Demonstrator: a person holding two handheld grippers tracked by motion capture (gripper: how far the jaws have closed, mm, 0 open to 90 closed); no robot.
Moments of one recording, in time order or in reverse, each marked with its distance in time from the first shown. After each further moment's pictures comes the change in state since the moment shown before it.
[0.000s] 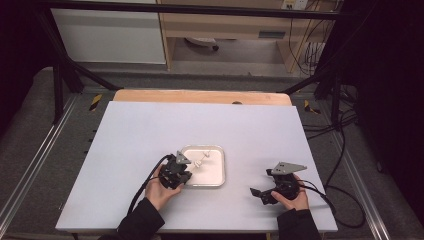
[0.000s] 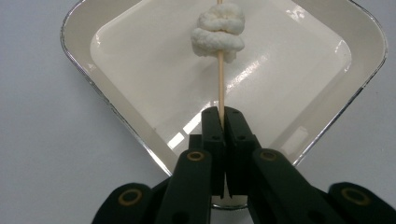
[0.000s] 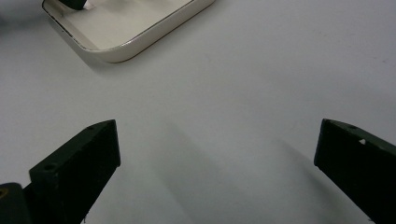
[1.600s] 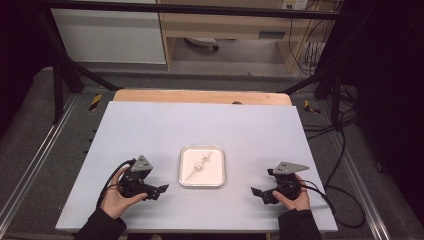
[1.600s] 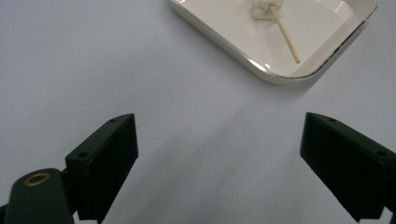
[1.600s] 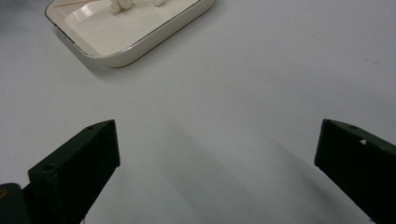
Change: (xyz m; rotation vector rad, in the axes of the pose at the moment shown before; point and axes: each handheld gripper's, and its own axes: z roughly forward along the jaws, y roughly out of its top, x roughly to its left) left arm 0.055 -0.069 -0.063 -0.115 -0.030 -0.009; right arm 0.000 0.001 -0.004 -0.012 -0.002 0.012
